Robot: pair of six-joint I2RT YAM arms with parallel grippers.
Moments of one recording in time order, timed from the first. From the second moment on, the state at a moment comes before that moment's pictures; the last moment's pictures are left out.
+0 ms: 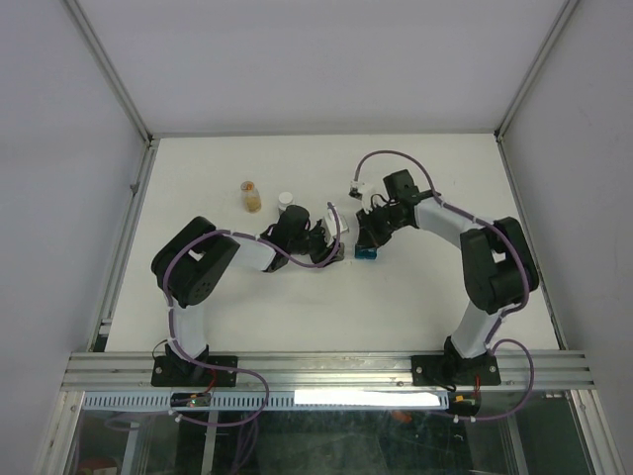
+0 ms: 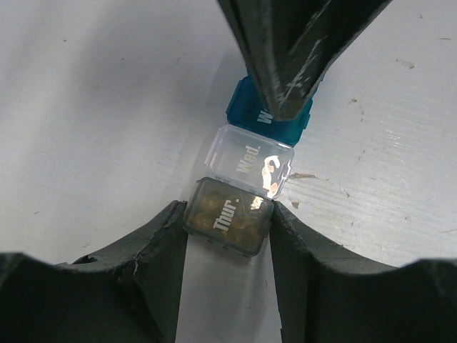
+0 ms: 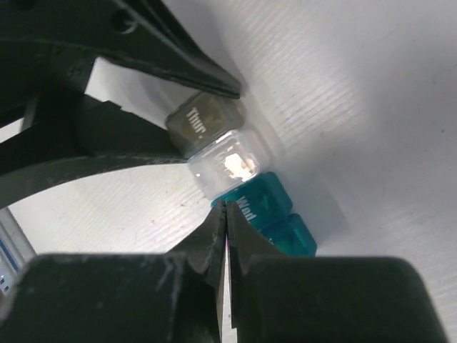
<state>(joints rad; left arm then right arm) -0.69 1.93 0.87 0.53 0.51 0.32 0.37 1.77 1.12 -0.48 -0.64 -0.29</state>
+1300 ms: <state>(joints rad) -0.69 1.95 0.91 0.50 0.54 0.33 0.39 1.78 1.13 -0.48 -0.54 -0.36</state>
